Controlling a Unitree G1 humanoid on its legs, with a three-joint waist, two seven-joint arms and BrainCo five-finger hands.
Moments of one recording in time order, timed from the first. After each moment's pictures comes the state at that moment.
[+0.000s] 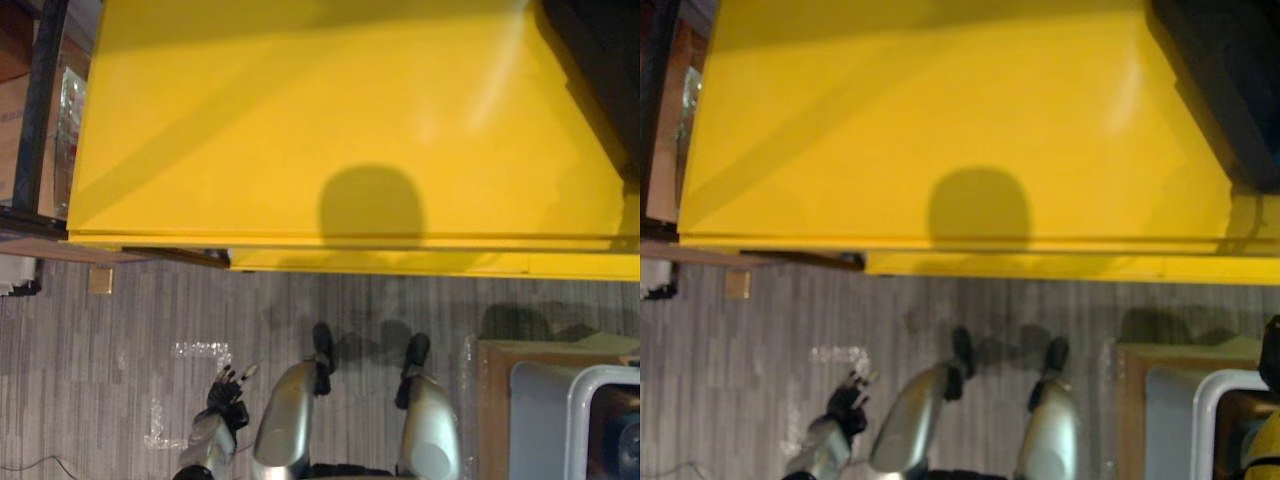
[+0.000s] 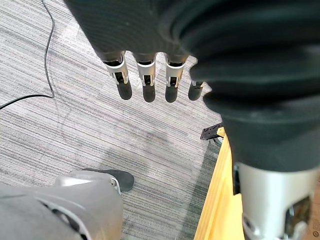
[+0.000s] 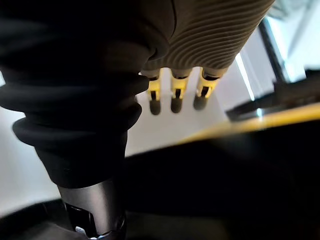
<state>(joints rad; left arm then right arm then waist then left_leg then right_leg) -0.05 0.15 -0.02 0.88 -0.55 -0.10 0.07 -1.11 -1.05 0.17 0.76 -0.09 0.09 -0.33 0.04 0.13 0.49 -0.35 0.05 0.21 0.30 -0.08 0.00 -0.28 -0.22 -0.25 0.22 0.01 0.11</state>
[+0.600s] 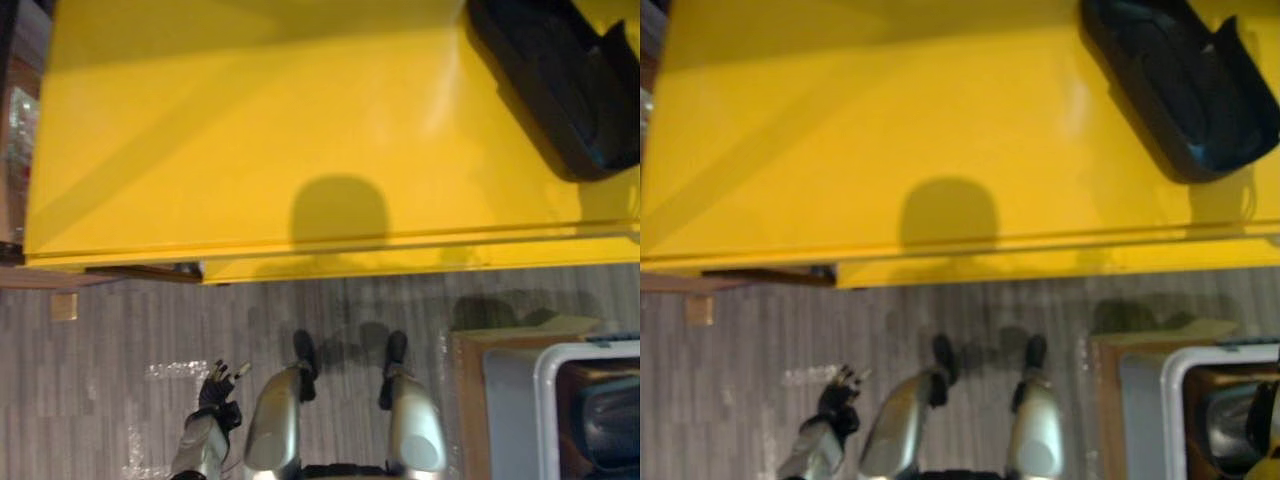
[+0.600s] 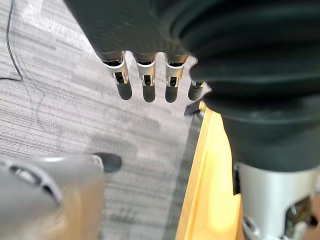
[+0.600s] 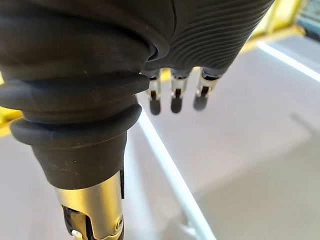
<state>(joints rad) 0.00 0.15 0.05 0.82 -0.45 -0.15 0.07 -0.55 -1.01 -0.32 0.05 -0.28 -0.12 -0.49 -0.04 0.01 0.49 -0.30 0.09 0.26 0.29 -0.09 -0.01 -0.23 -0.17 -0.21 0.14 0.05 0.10</state>
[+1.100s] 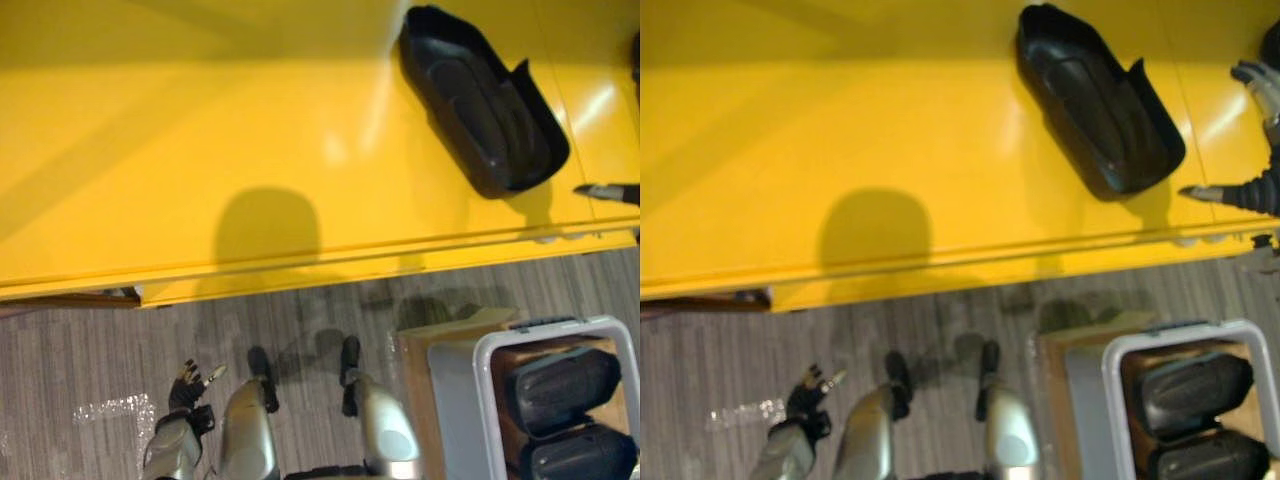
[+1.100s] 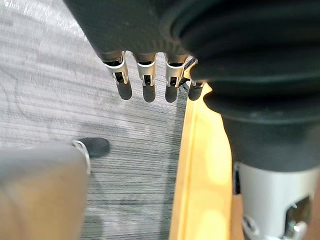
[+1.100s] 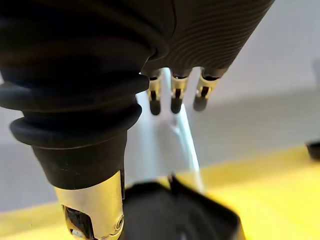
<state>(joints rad) 0.05 0.25 0.11 0.81 -0.37 -0.16 0.06 -0.10 -0.99 -0.39 -0.02 -0.16 -0.31 0.03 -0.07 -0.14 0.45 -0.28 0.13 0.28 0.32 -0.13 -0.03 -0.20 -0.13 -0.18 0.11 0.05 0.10</state>
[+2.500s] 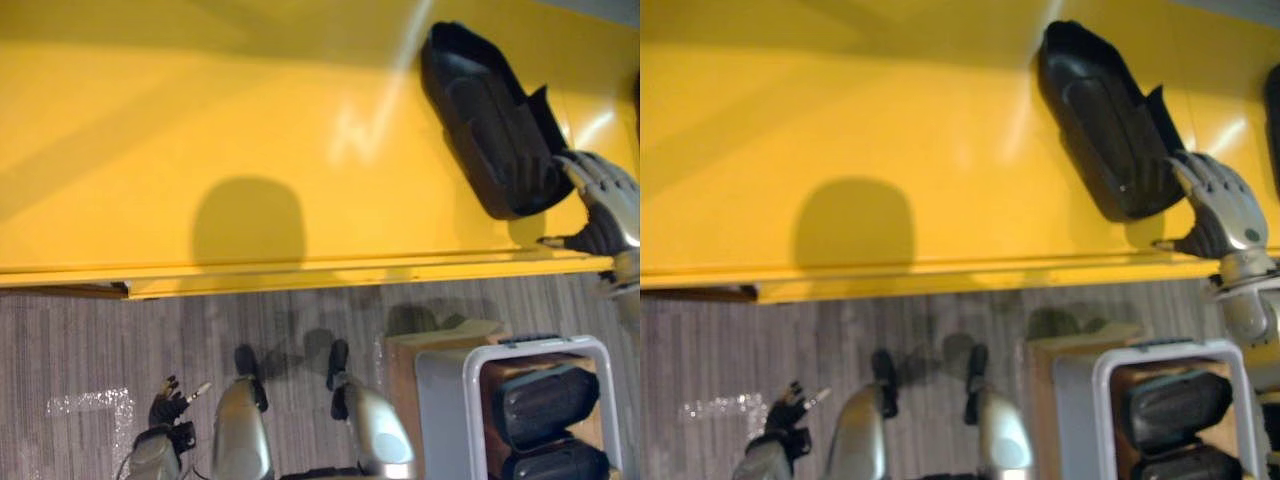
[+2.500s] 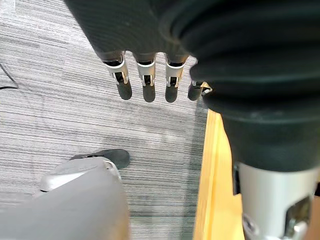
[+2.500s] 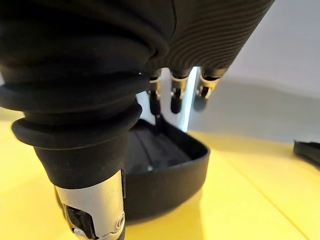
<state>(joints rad) 0.08 0.31 0.11 0.81 -0.39 -0.17 0.06 -0.14 -0.93 -0.24 0.11 -0.61 -0.26 -0.20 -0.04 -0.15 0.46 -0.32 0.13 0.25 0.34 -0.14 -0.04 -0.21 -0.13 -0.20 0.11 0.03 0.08</state>
